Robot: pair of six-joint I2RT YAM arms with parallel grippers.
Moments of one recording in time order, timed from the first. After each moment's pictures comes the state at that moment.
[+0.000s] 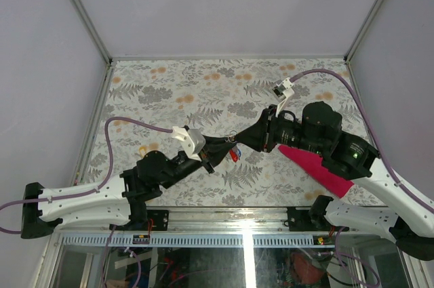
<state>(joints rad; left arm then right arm) -1.27 0.83 0.66 0.39 -0.26 -0.02 0.93 0.92 1.22 -0.51 -0.20 0.61</state>
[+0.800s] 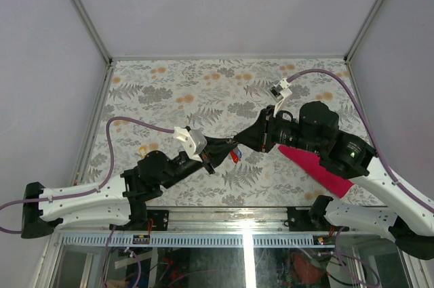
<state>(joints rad) -1.27 0.84 0.66 0.39 -0.24 -0.02 0.93 0.93 1.21 -0.51 -0.20 0.61</state>
